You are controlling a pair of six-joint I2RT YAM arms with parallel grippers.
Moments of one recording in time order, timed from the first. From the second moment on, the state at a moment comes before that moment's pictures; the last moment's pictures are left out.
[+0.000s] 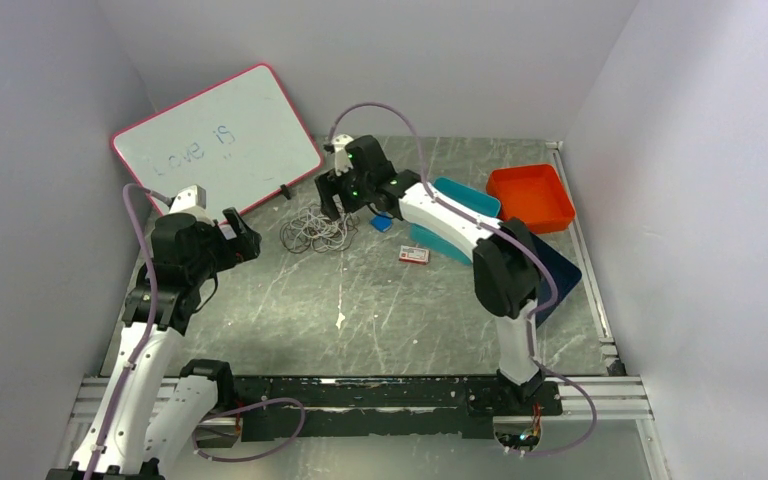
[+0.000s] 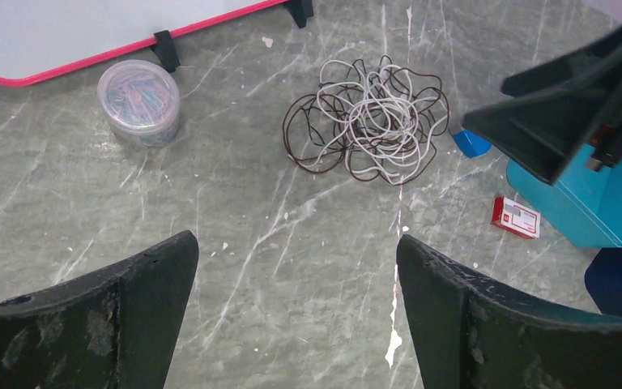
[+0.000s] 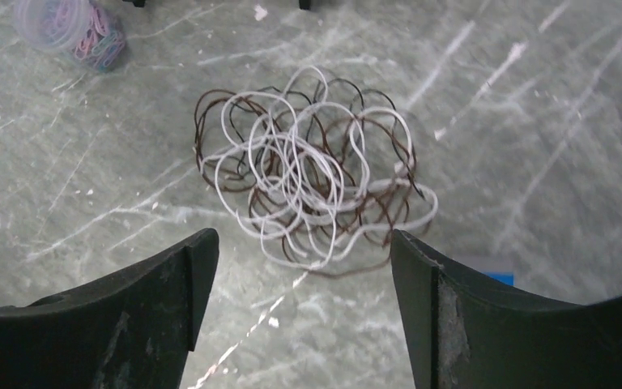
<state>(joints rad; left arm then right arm) -0.10 0.72 0.77 -0.54 -0.01 -0.43 0.71 1.99 1.68 -0.34 -0.13 0.09</state>
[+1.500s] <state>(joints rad) -0.10 0.72 0.77 -0.52 0.00 -0.43 0.74 2.31 1.91 -0.23 -0.31 -0.03</state>
